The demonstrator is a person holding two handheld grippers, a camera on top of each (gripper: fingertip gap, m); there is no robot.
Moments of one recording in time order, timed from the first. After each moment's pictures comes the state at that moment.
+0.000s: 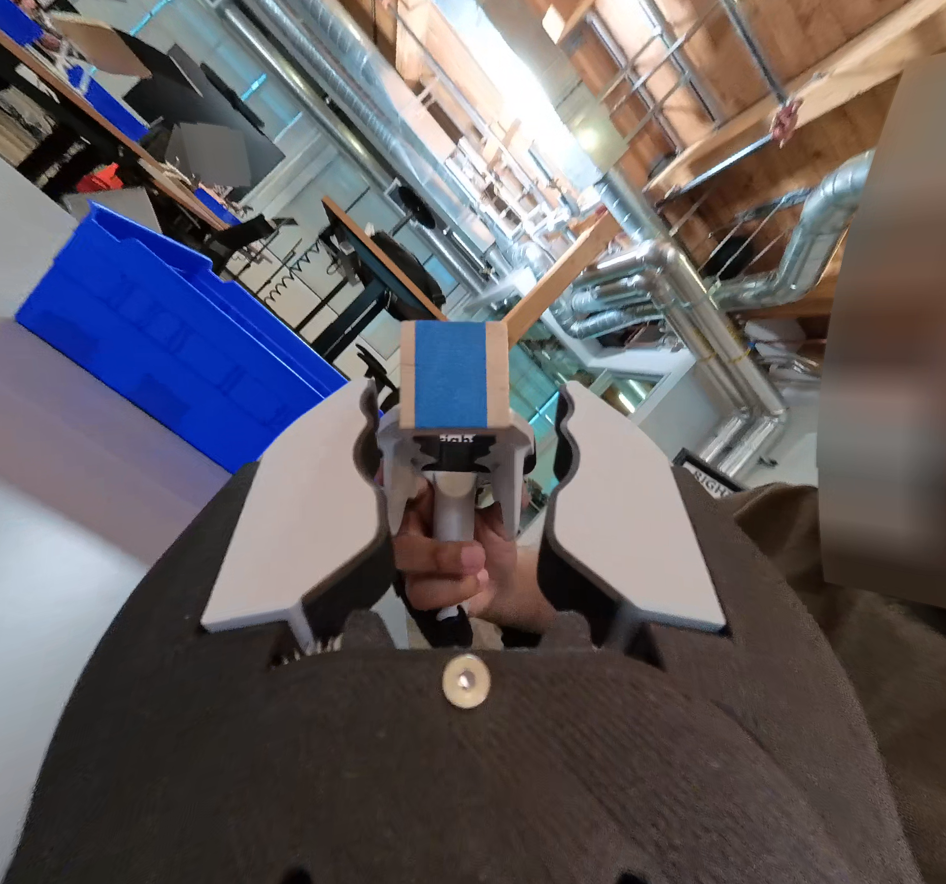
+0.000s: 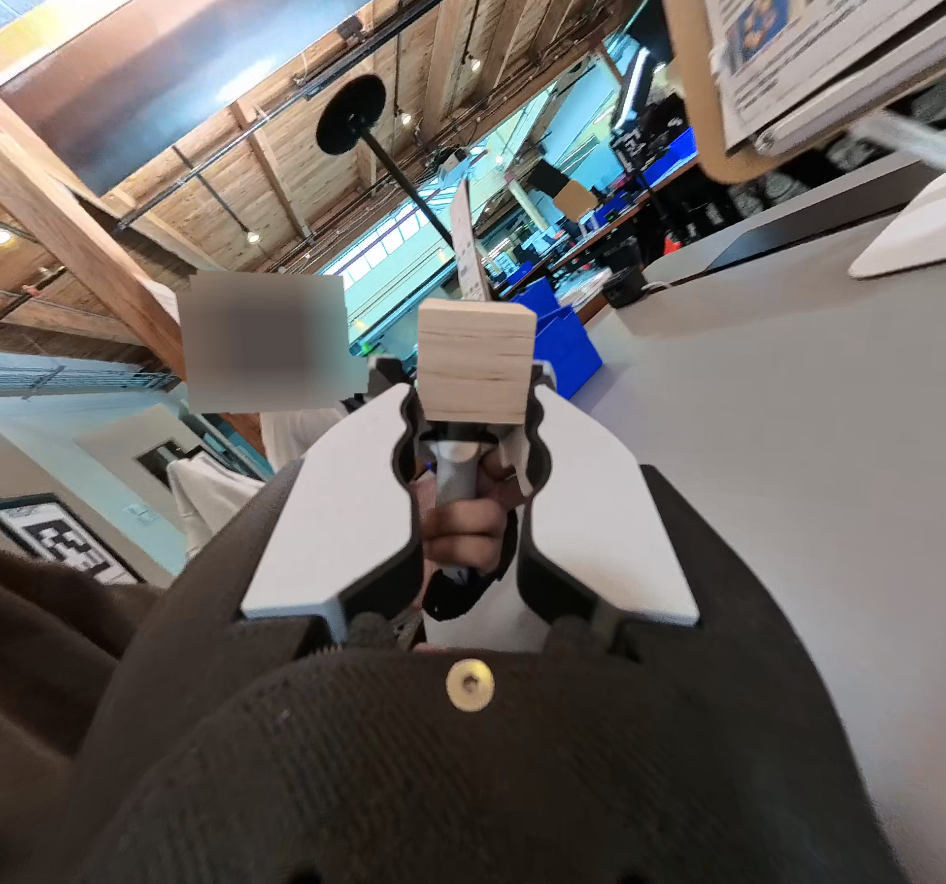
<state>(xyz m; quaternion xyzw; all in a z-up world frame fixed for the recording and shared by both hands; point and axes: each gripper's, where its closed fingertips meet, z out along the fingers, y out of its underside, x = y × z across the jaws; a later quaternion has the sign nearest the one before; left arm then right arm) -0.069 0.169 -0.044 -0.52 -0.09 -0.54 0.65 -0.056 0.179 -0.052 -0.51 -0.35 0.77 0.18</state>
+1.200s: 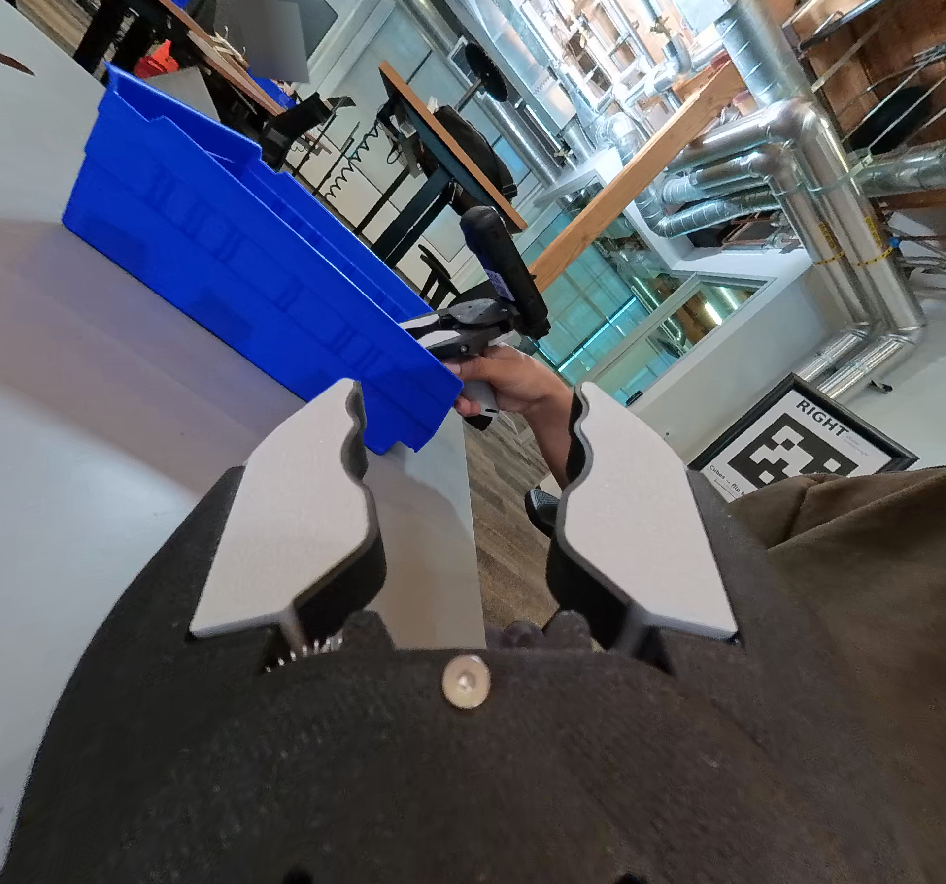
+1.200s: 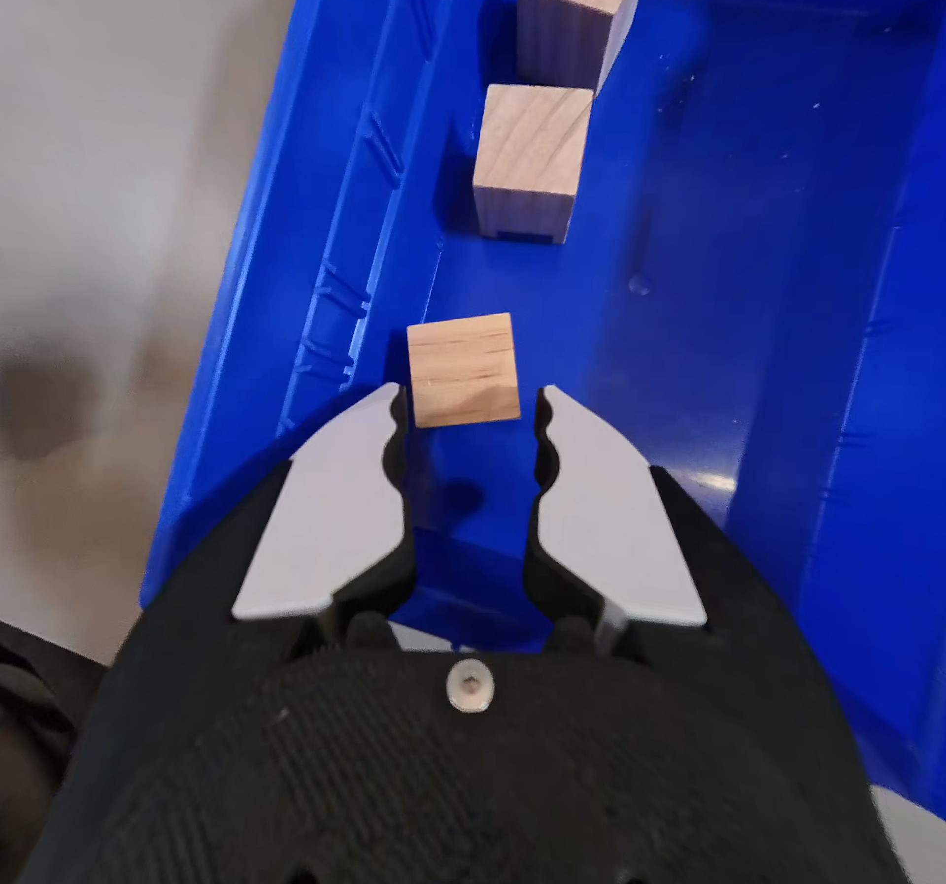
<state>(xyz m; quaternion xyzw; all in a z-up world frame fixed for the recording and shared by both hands) -0.037 0.208 -0.085 -0.64 -0.06 -0.49 0.59 0.066 0.388 -0.187 -0.80 -0.51 0.22 0.22</state>
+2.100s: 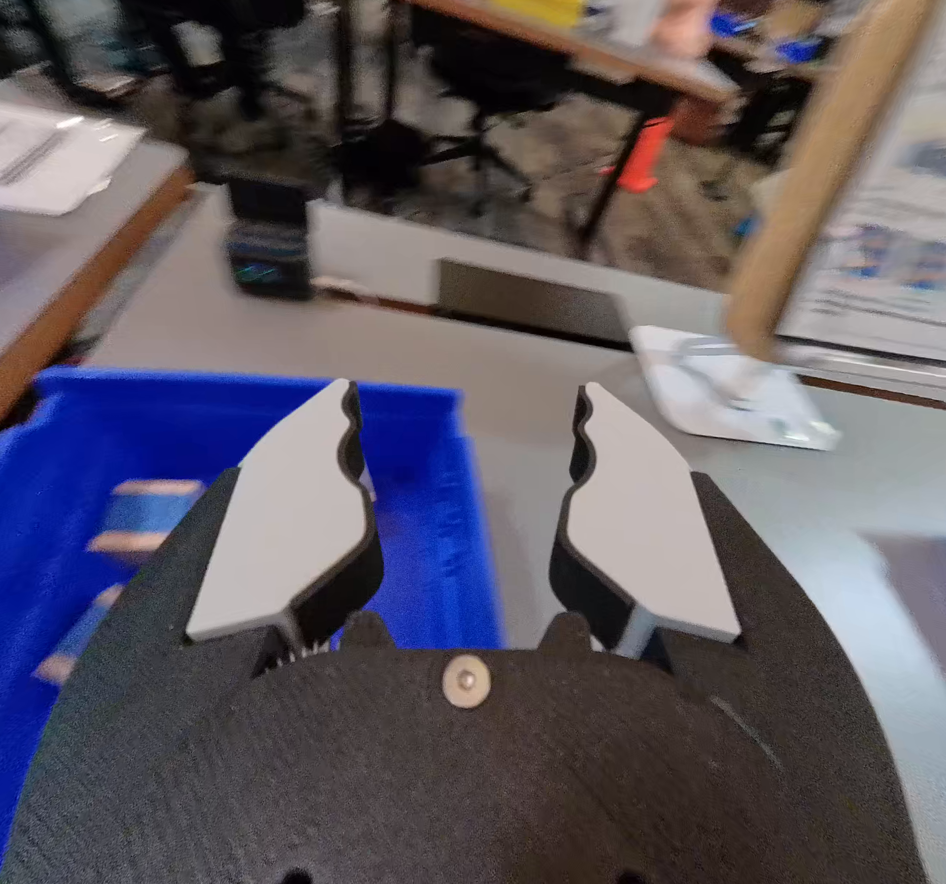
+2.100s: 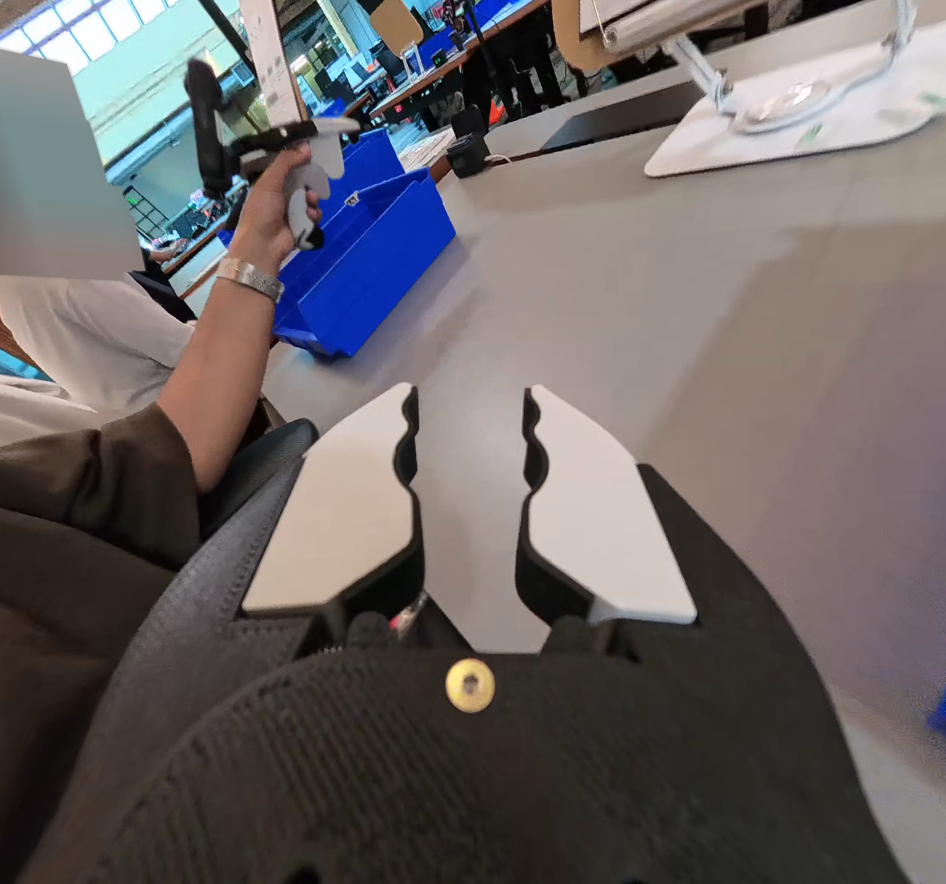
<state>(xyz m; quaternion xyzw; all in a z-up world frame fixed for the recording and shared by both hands) -0.452 -0.003 -0.037 -0.71 -0.41 0.15 0.55 0.022 0.196 -0.078 -0.63 -0.46 0.58 0.24</state>
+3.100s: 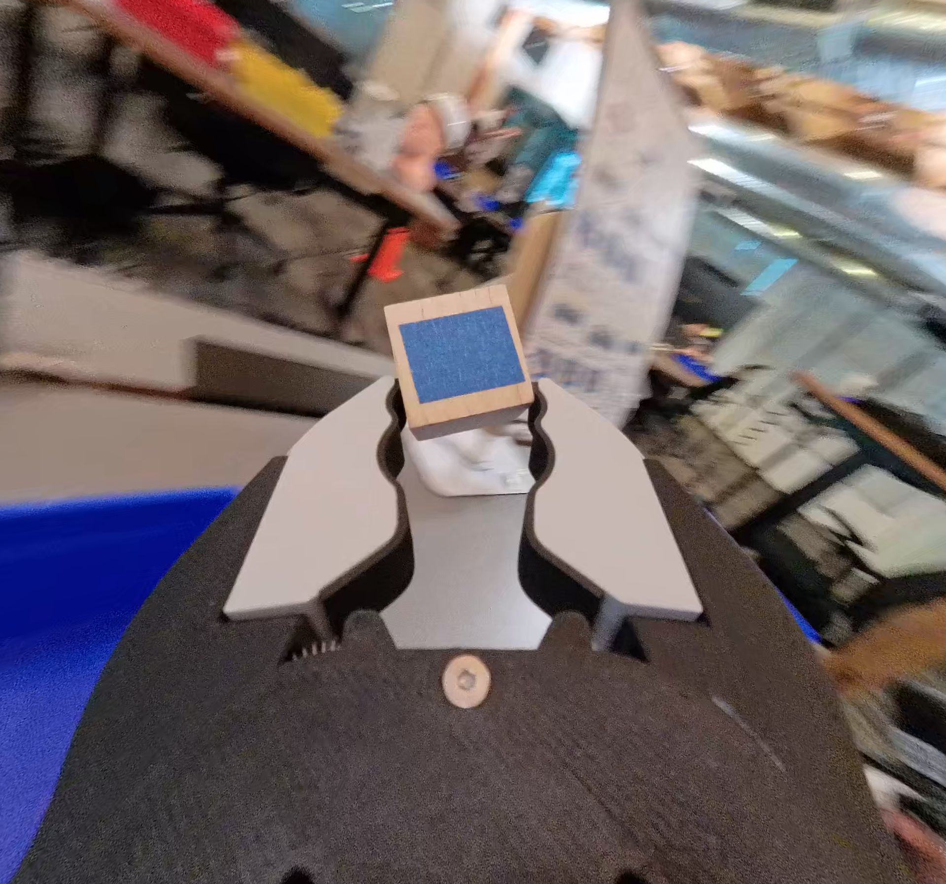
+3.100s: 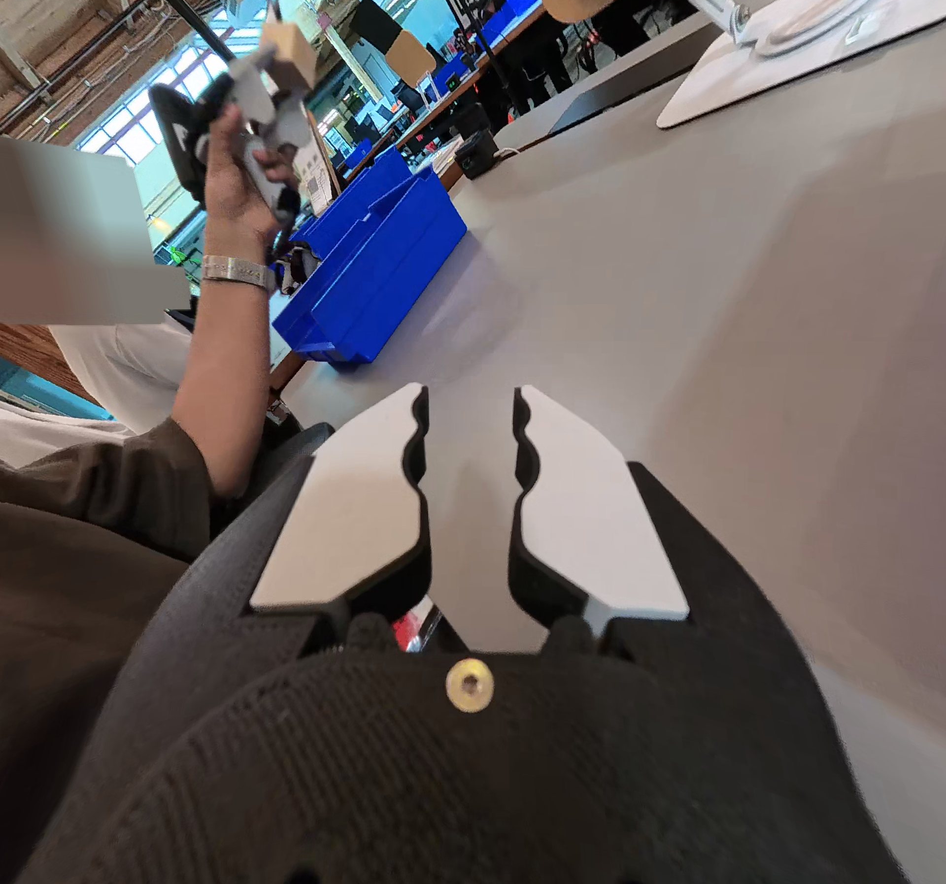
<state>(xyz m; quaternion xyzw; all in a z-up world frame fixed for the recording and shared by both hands) -0.417 0.024 0.044 -0.62 -0.32 -0.09 0.71 0.014 0.189 -0.117 -0.64 -0.42 0.62 0.21</state>
